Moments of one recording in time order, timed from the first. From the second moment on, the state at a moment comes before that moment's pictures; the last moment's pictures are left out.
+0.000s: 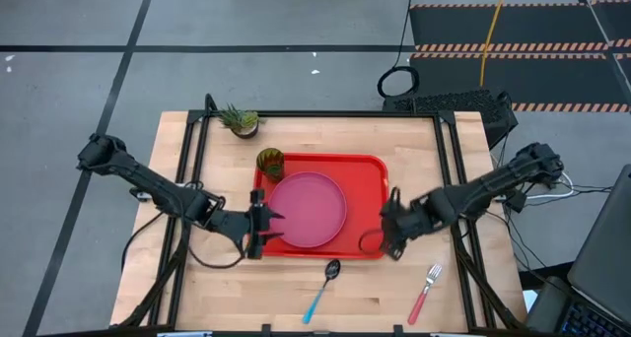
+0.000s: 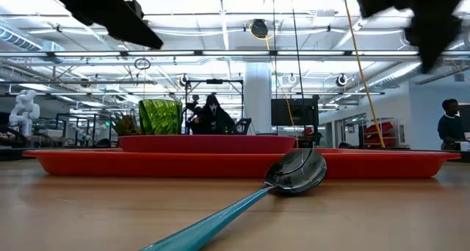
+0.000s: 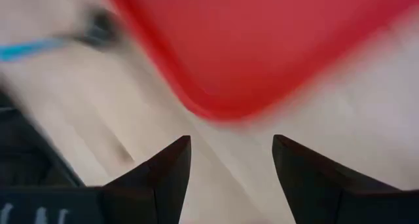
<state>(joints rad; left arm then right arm) -0.44 1.24 0.74 -0.15 -0.41 -0.15 0.39 1.33 1.04 -1.00 -0.01 1.09</state>
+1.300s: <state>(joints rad) -0.58 1.74 1.23 -0.37 -0.45 -0.76 0.91 1.52 0.98 -0.95 -0.16 0.58</state>
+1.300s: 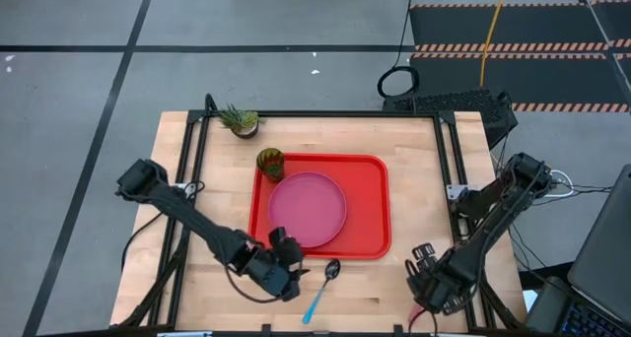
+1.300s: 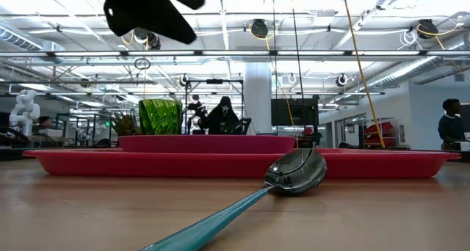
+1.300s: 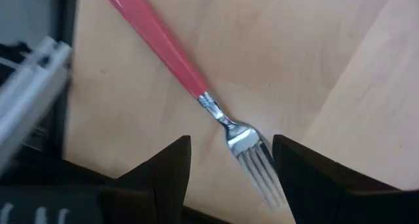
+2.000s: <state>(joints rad) -0.60 1.84 1.24 -0.32 -0.45 -1.07 0.98 1.52 0.81 -0.68 -0.05 0.32</state>
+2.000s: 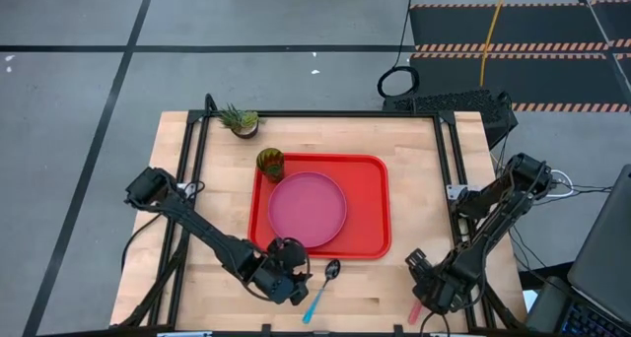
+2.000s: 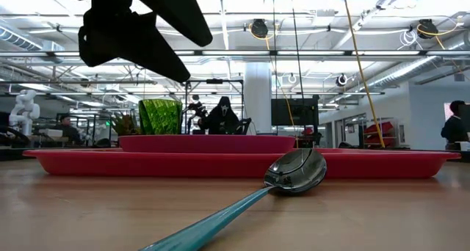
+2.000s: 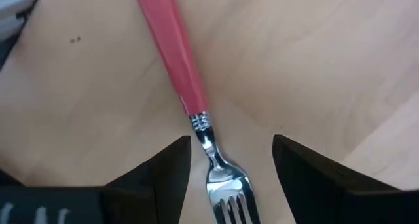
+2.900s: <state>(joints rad) -0.60 1.84 1.24 -0.33 -0.43 -1.10 1.03 1.52 0.74 -0.57 0.03 0.32</state>
